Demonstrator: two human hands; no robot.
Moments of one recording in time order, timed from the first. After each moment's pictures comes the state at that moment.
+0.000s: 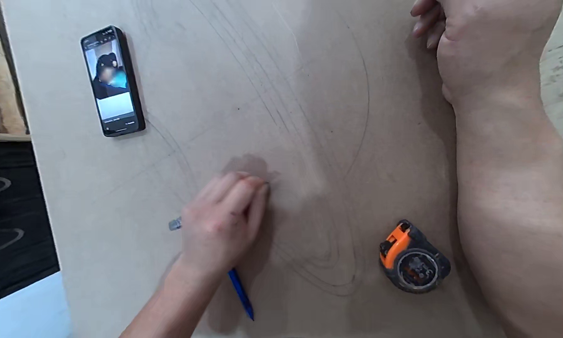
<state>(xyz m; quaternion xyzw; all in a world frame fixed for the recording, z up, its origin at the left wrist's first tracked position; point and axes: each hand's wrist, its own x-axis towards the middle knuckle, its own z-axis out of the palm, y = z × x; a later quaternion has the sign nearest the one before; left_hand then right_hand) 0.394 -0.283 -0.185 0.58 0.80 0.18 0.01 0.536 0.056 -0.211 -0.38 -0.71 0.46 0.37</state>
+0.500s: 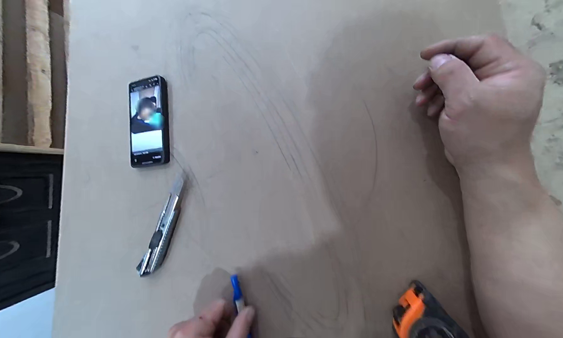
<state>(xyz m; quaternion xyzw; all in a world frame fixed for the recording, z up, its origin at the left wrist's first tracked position) 0.434 -0.369 -0.144 0.23 0.90 0.12 0.36 0.540 0.051 -0.204 -0.38 -0.71 0.48 0.35</state>
